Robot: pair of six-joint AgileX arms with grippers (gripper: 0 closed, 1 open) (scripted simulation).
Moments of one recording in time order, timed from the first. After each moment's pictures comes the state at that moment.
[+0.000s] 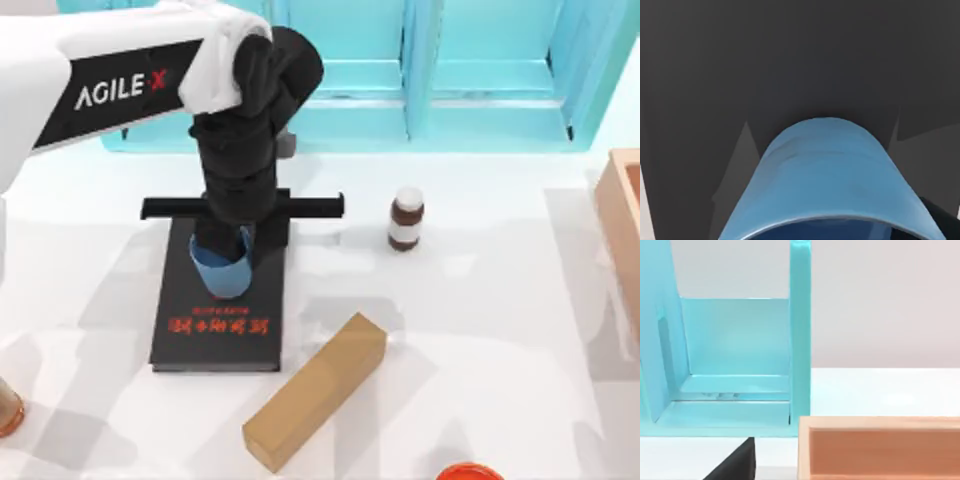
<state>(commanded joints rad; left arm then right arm) -0.54 2.13 1.65 -1.08 0.00 -0.51 0.00 0.00 0.00 0.00 0.00 0.00</state>
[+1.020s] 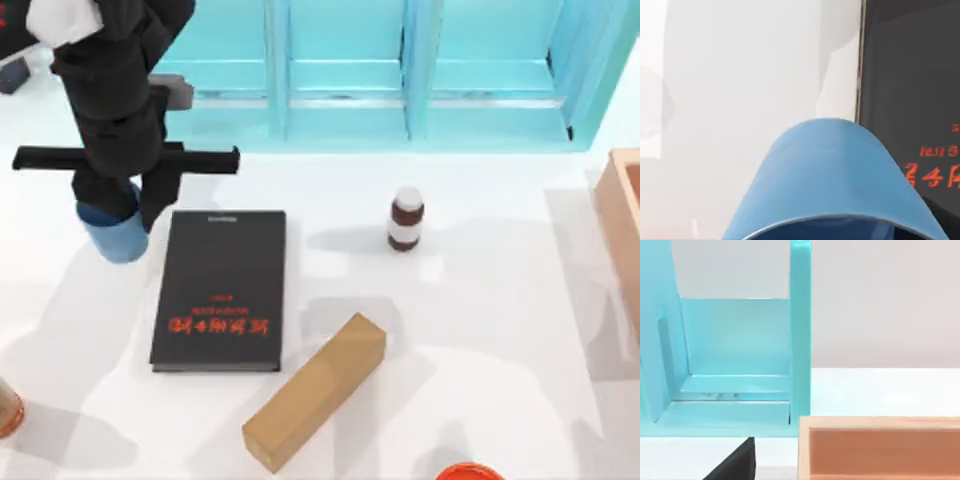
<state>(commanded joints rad) -0.34 1.95 1.62 -1.25 -0.03 -0.31 0.00 0.00 0.00 0.00 0.00 0.00</state>
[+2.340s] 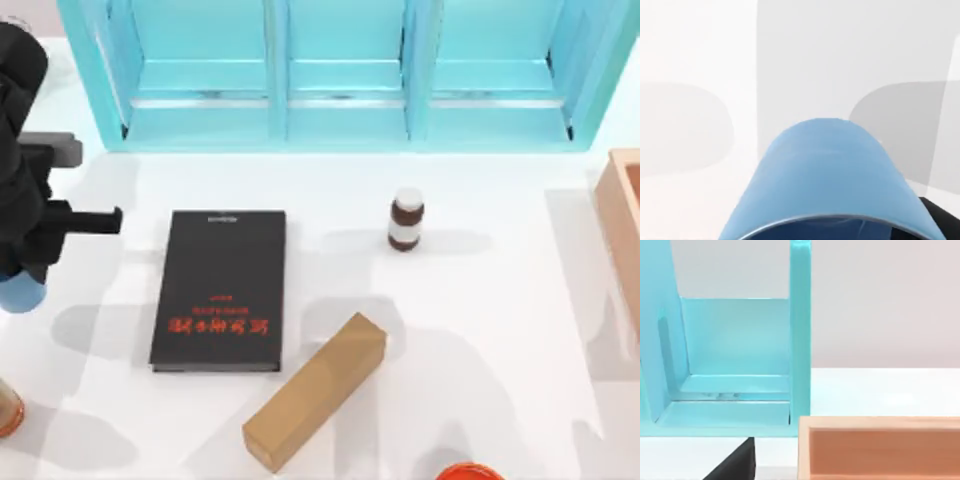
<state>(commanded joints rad) -0.09 1.80 1.25 -1.02 -0.04 -0.06 0.00 0.00 0.00 0.00 0.00 0.00</state>
